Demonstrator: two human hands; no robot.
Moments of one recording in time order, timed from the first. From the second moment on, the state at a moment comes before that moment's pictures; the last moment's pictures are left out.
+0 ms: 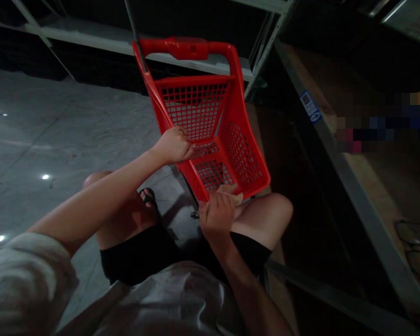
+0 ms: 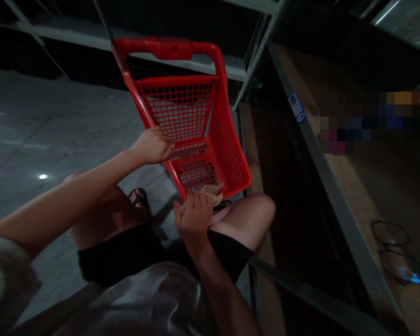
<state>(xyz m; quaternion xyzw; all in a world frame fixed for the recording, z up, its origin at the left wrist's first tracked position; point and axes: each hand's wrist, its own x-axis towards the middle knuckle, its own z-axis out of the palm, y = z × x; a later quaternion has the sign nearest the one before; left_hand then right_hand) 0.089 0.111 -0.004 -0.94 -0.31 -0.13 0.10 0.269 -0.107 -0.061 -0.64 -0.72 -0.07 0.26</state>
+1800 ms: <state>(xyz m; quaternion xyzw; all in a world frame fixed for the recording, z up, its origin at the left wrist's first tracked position) -0.084 0.075 0.068 -0.73 -0.48 -0.40 0.28 0.365 0.020 -0.053 -0.64 -0.73 -0.16 0.19</state>
